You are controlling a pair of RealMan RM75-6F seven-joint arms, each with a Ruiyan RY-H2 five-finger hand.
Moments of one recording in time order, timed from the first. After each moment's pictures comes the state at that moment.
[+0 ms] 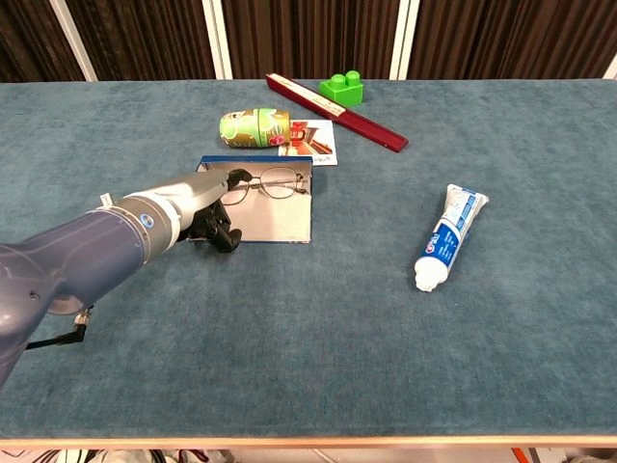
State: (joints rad) left arm -0.86 -1.90 -0.30 -1.40 0.52 1.12 0.68; right arm 0.06 -1.04 0.06 -1.72 -1.38 1.37 0.09
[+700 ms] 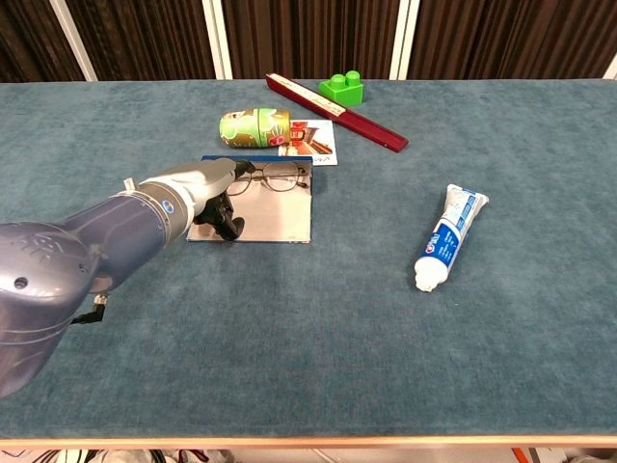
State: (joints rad) left arm -0.92 -1.94 -0.34 -1.31 0.48 1.12 0.77; right arm 0.06 -1.03 0.06 -1.73 -1.37 1.36 0.09
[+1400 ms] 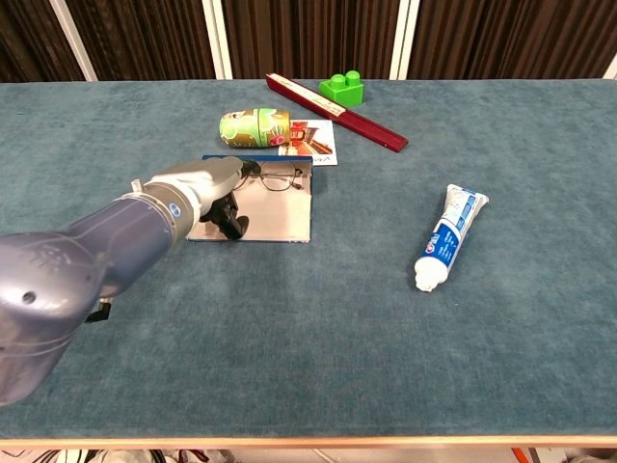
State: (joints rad) left arm -0.92 -1.95 -0.32 -1.32 0.53 1.14 0.79; right arm 0.06 -1.03 0.06 -1.73 -1.37 1.36 0.09
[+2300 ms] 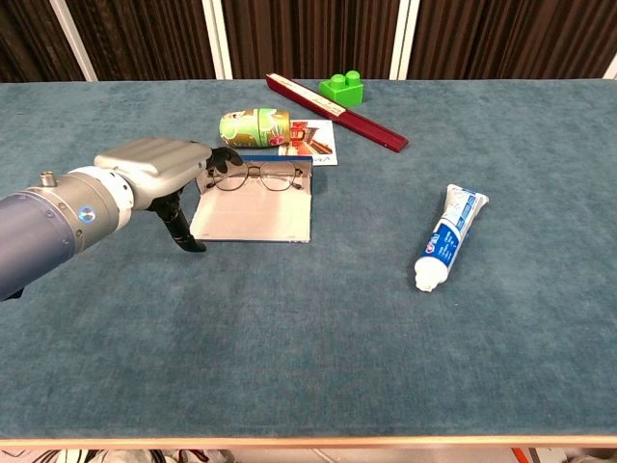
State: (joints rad) left arm -0.82 -1.74 -0.14 -1.49 0.82 1.14 0.74; right arm 0.06 -1.03 0.06 -1.74 -1.36 1.36 0.10
